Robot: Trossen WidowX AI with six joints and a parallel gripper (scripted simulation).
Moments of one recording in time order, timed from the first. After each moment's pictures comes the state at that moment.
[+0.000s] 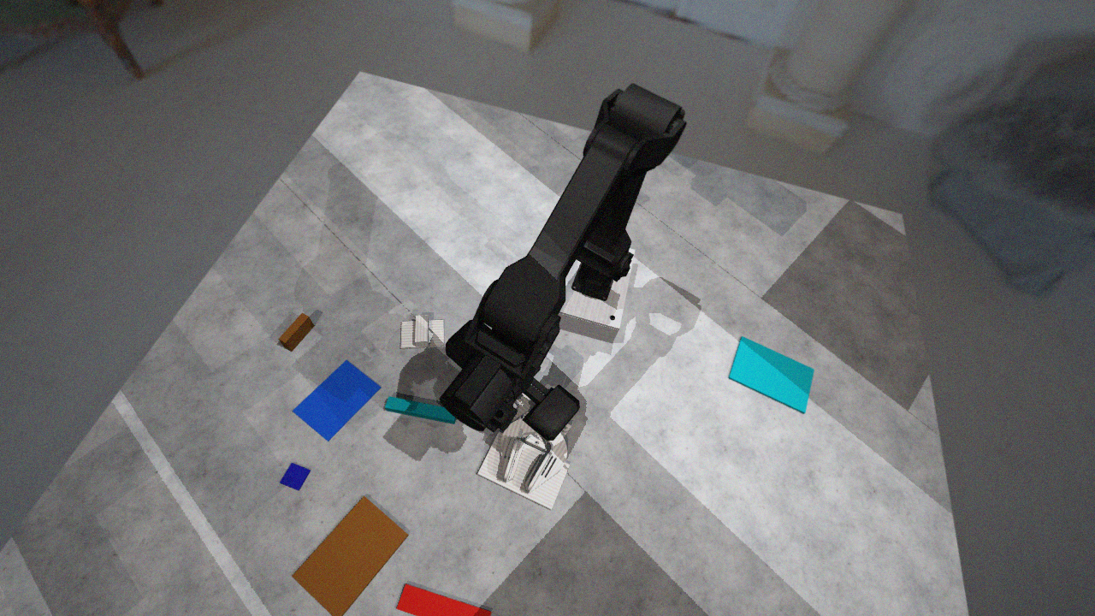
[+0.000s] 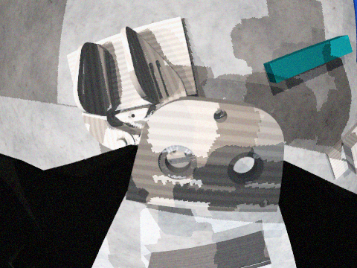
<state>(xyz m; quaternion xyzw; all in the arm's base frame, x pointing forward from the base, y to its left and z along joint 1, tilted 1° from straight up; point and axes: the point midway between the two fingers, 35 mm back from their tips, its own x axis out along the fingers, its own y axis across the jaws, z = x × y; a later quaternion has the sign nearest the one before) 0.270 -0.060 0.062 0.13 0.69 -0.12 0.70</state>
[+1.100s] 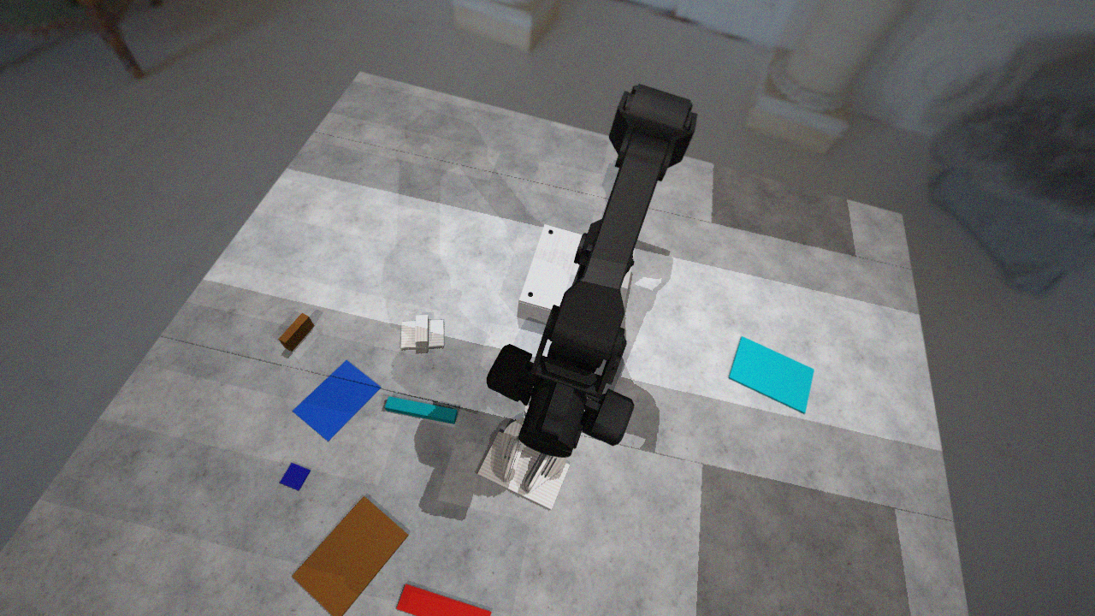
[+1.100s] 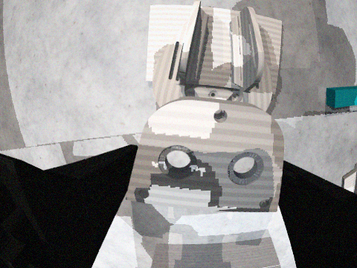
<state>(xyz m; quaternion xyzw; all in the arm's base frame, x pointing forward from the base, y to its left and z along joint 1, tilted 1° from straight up) 0.268 0.008 0.063 0.04 0.70 -0.03 0.71</state>
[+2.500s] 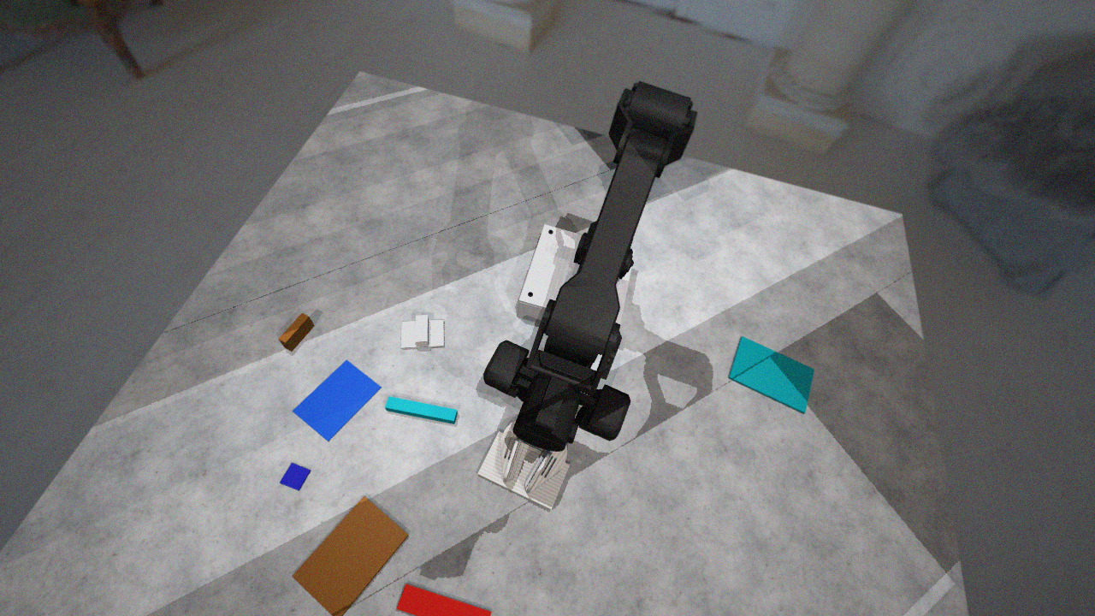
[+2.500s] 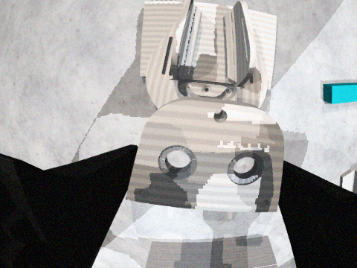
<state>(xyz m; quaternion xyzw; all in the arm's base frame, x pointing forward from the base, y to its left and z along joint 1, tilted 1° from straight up) 0.264 0.002 0.062 0.03 0.70 -0.02 0.71</state>
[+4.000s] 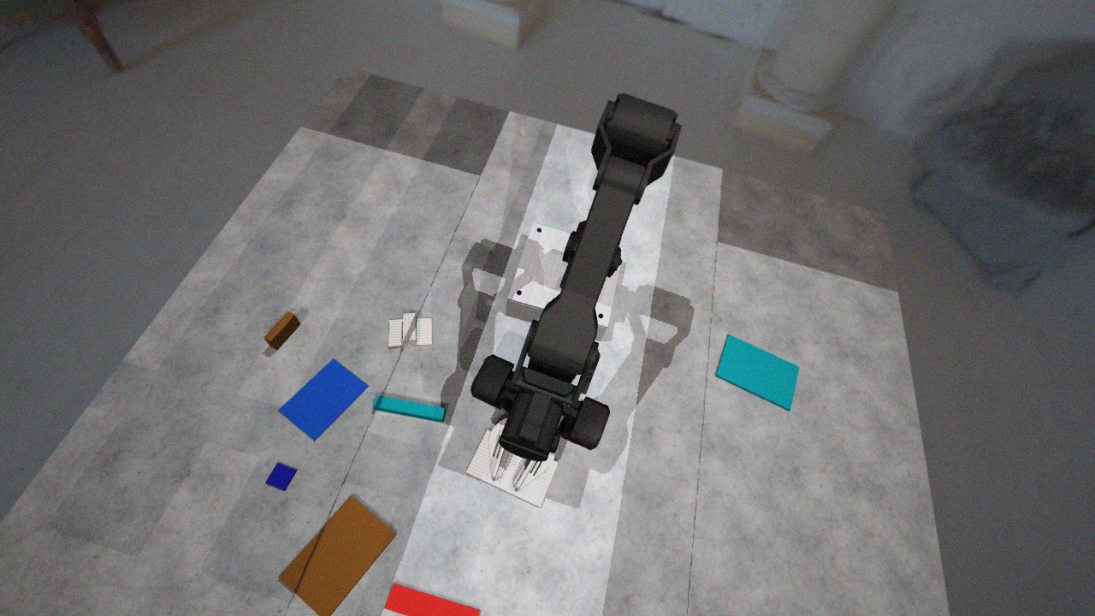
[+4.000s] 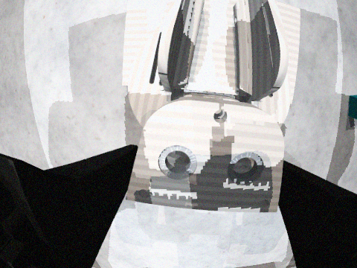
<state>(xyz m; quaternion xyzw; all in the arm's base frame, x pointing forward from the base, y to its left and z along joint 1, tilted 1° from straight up) 0.268 0.002 0.018 0.03 0.70 -0.02 0.71</state>
